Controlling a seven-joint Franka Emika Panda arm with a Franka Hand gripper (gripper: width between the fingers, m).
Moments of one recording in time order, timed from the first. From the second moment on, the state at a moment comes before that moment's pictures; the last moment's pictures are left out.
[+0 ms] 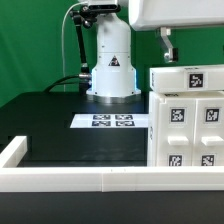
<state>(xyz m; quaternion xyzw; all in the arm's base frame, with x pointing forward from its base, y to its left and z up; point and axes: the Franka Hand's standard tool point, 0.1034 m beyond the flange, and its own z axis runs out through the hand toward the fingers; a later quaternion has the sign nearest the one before) 0.630 0.089 0.190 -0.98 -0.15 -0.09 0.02</state>
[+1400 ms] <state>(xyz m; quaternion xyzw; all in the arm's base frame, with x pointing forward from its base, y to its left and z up) 0.608 0.083 0.186 -0.76 -0.64 -0.06 -0.05</state>
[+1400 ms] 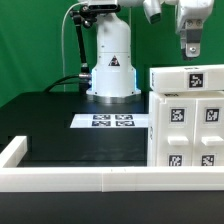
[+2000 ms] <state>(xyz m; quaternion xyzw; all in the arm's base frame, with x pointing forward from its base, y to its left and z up) 0.607 0.074 0.158 -0.77 -0.63 -0.05 -0.05</state>
